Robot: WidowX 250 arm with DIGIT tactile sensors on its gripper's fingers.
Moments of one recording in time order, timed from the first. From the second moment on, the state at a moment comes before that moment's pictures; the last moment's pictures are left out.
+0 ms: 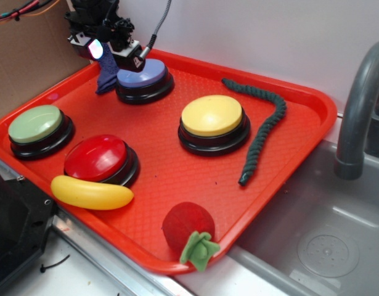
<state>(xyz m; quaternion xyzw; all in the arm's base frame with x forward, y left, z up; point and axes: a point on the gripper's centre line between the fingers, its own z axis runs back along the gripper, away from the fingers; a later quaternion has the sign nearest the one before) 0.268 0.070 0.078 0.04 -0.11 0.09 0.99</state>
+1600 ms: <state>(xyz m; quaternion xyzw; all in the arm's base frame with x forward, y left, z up) 0.265 0.060 0.094 0.03 -0.04 0.06 1.00</state>
